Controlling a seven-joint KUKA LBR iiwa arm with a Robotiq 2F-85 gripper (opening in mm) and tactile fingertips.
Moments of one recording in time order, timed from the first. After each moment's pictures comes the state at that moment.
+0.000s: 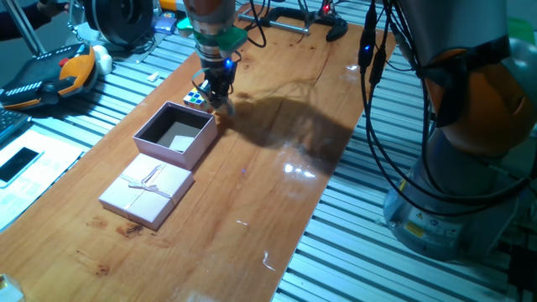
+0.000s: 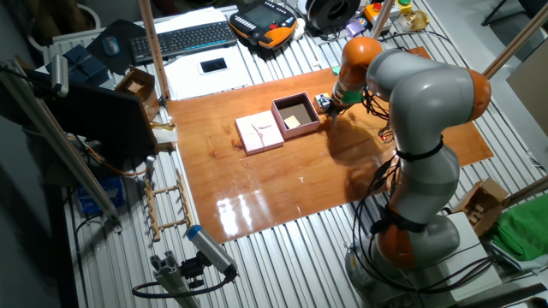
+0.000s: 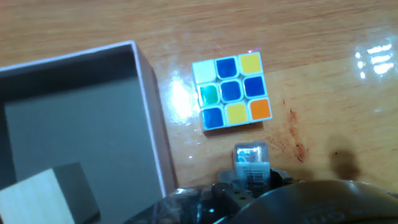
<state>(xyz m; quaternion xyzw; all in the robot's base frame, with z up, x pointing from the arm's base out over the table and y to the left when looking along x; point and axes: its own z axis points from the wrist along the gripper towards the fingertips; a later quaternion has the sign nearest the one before) 0.589 -0.080 0.069 0.07 1.00 -0.01 0.06</state>
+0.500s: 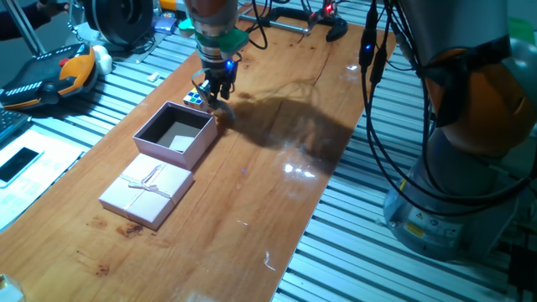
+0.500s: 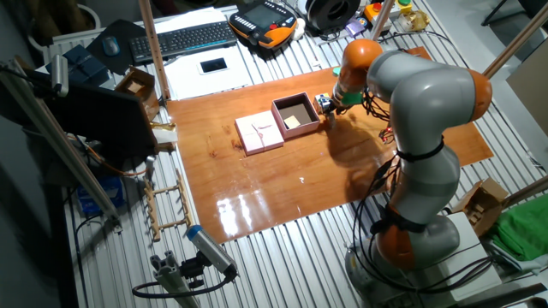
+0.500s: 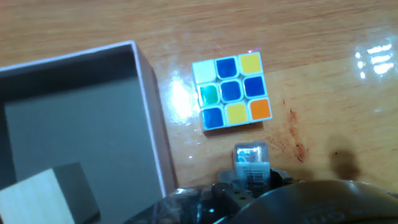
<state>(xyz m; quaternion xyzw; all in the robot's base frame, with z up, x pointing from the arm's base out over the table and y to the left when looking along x) 0.590 -0.079 0.068 0.07 1.00 -0.01 0.07</state>
